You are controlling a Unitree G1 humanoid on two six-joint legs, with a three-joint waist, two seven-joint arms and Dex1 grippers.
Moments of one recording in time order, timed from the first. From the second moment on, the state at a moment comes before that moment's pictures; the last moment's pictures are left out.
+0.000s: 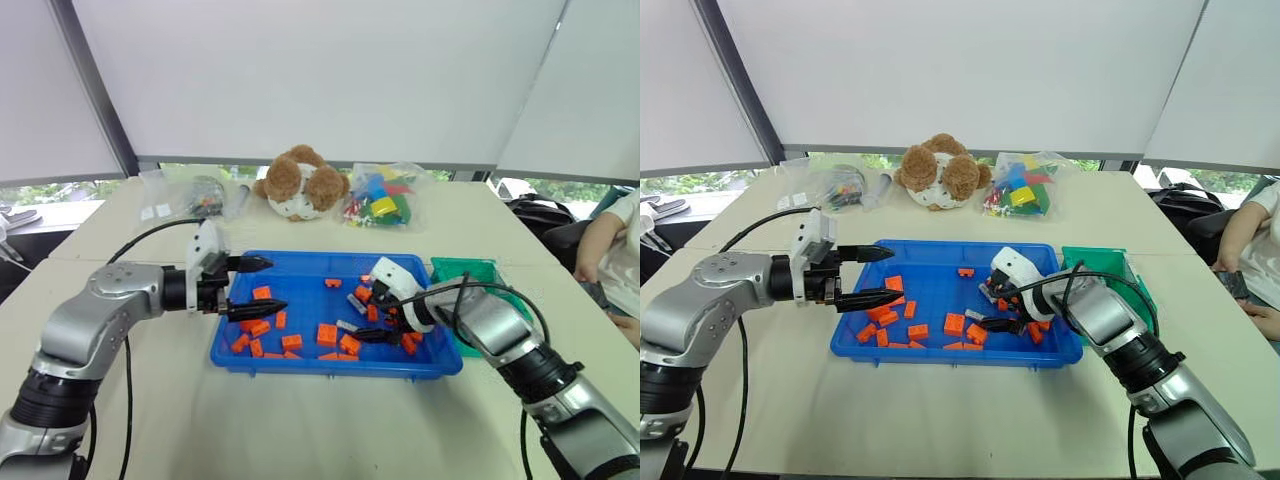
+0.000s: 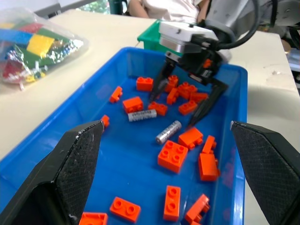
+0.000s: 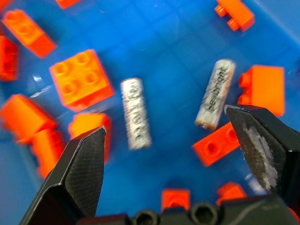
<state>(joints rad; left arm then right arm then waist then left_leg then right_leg) -0.56 0.79 0.04 -0.20 -0.60 0.63 -1.08 -0.76 -0.63 0.42 0.04 0.14 0.79 0.87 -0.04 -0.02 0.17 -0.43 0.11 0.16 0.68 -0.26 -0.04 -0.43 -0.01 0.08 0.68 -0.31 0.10</state>
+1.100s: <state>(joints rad) -0.56 0.79 0.04 -0.21 -0.60 0.63 -1.07 -0.80 -0.80 -0.03 -0.23 0.20 1.15 0.82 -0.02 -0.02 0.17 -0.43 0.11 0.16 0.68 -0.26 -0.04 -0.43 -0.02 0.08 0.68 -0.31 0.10</state>
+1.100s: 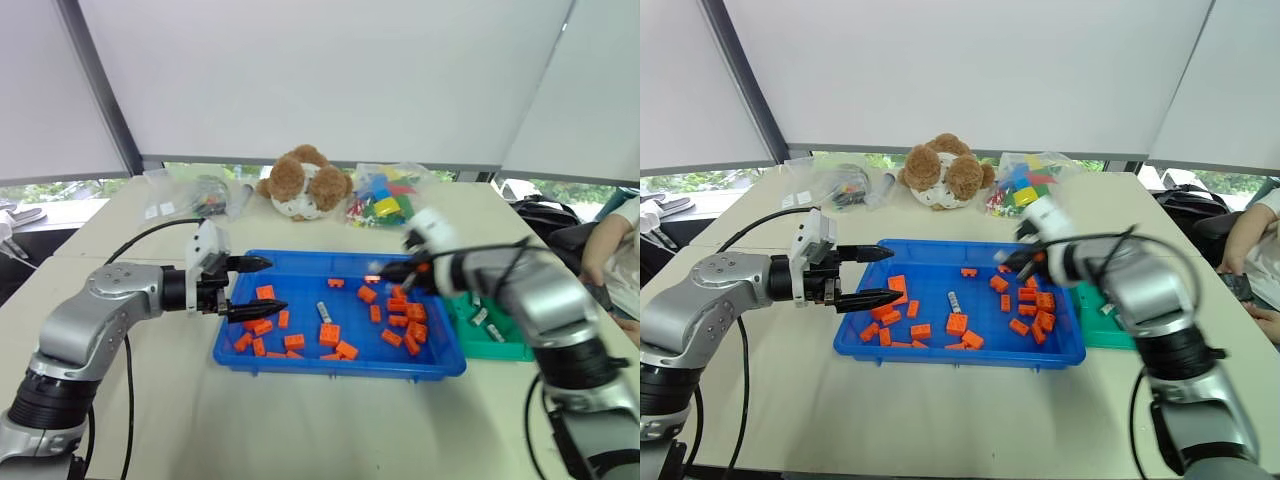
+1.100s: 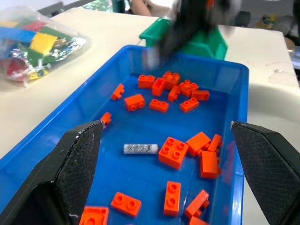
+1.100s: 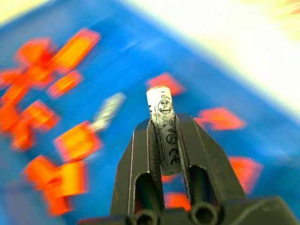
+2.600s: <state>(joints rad) -0.56 0.80 0.06 -0.22 -0.60 0.63 -1.06 -0.77 -0.30 0.32 0.02 0.17 1.07 0.45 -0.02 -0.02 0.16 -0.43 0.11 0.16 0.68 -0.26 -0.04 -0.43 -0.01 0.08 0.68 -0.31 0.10</state>
